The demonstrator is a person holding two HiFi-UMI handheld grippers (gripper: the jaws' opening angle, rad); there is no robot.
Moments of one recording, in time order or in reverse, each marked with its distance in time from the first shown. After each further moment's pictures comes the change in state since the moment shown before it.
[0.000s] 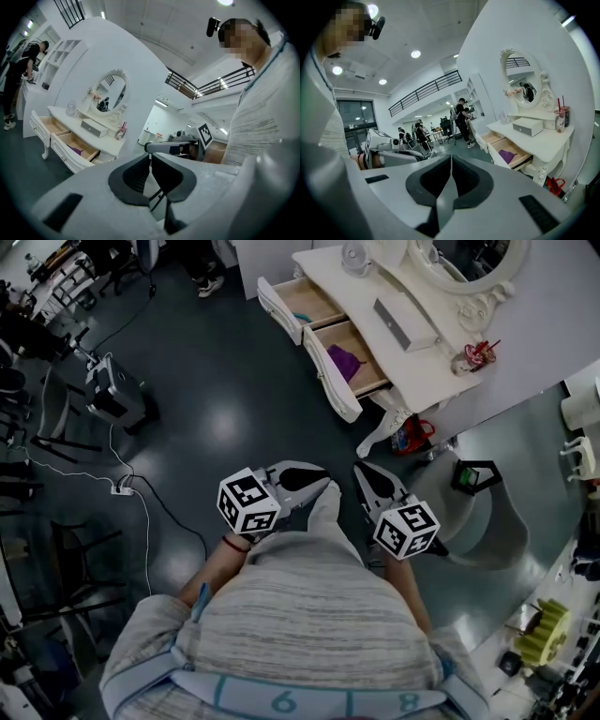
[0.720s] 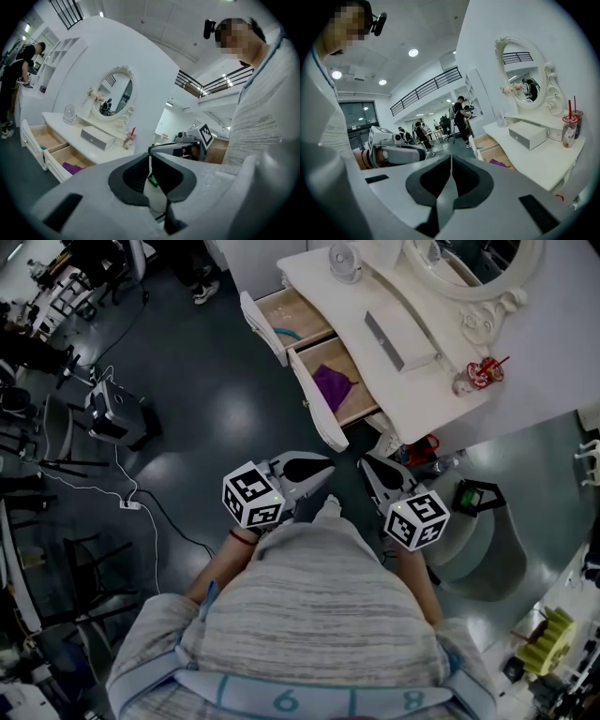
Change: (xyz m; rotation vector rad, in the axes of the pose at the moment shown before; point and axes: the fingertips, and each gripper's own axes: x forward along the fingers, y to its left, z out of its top) left arm 0.115 0.118 0.080 0.025 0.004 0.042; right arm 0.059 -0.150 0.074 0.002 0.040 0.043
